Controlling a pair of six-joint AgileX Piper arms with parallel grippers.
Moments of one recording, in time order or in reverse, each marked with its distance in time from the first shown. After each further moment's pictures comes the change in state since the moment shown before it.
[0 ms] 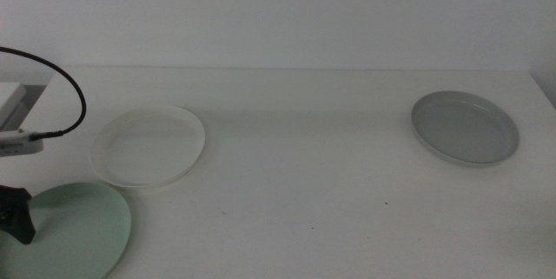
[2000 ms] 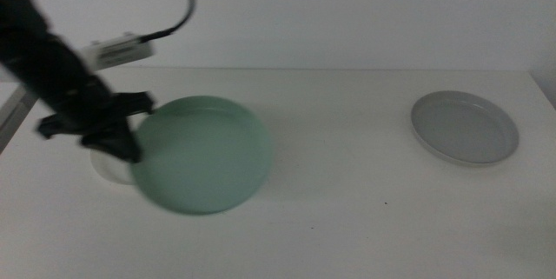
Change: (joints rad) left arm -0.449 -0.140 -0.242 -0.200 0.239 -0.402; right arm 0.000 0.000 0.000 0.000 0.000 0.000
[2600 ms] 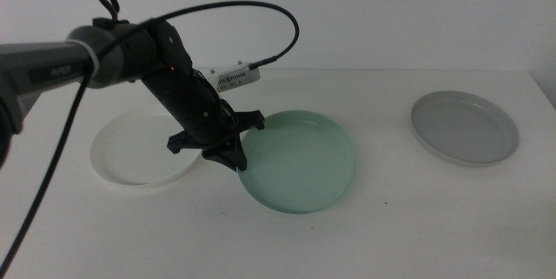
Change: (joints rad) left arm -0.277 0.336 -0.172 -0.149 -0.219 -0.103; right arm 0.000 0.000 0.000 0.000 0.000 0.000
